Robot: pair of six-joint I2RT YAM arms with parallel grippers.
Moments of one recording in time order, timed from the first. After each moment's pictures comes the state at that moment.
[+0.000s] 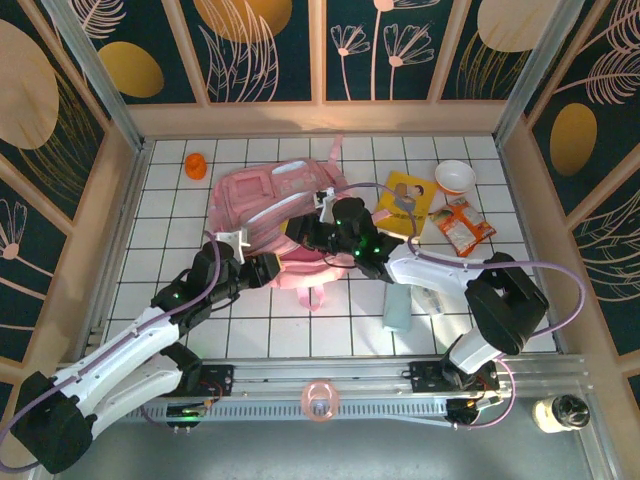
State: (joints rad) left arm -0.62 0.85 0.48 -0.18 0.12 -0.81; right arm 0.85 1.55 0.92 0.36 -0.33 1.11
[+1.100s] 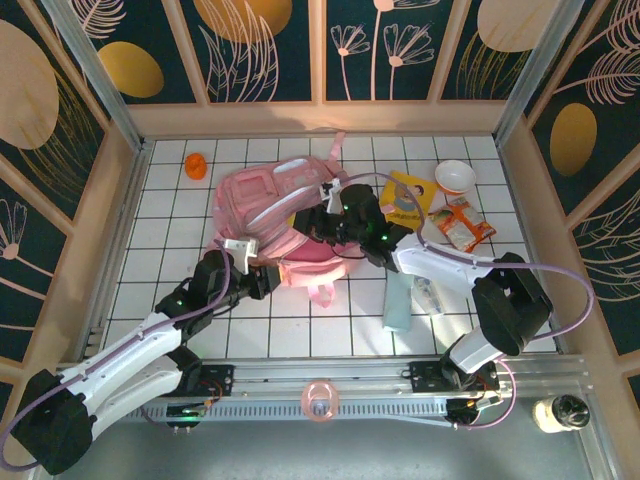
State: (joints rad) left arm -0.62 0.84 0.37 -0.04 0.21 -0.60; right arm 0.77 1.54 0.98 0.22 -0.45 1.06
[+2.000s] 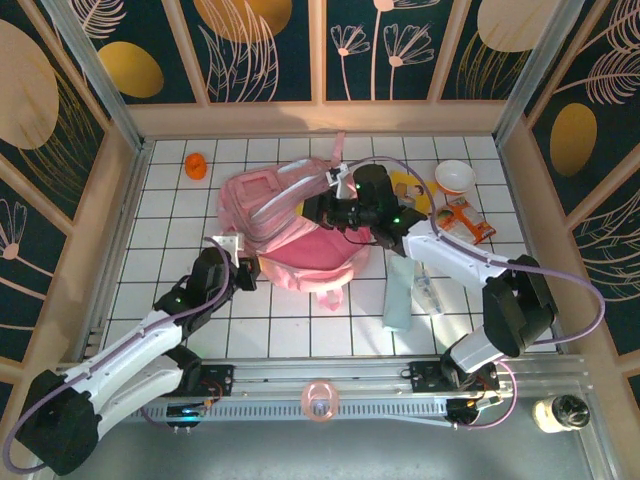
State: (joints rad) left arm -0.54 0.87 0.37 -0.09 -0.04 -0.54; right arm 0.67 1.51 1.10 0.05 -0.62 0.97
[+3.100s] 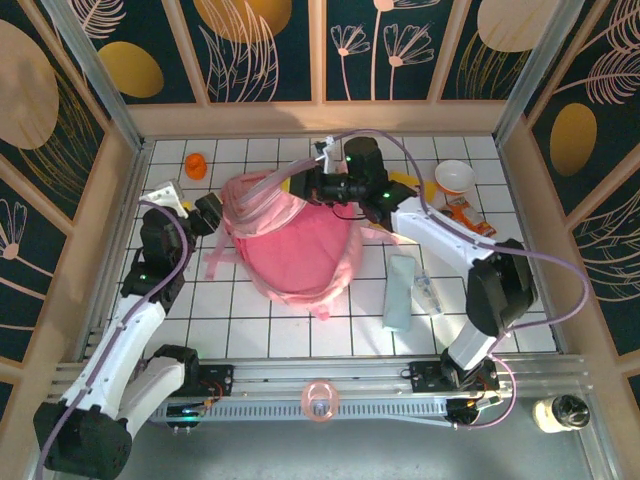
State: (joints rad) left arm -0.19 0.85 0.68 -0.10 -0.11 -0.50; right arm 0.66 1.68 1.35 0.04 -0.70 0.91
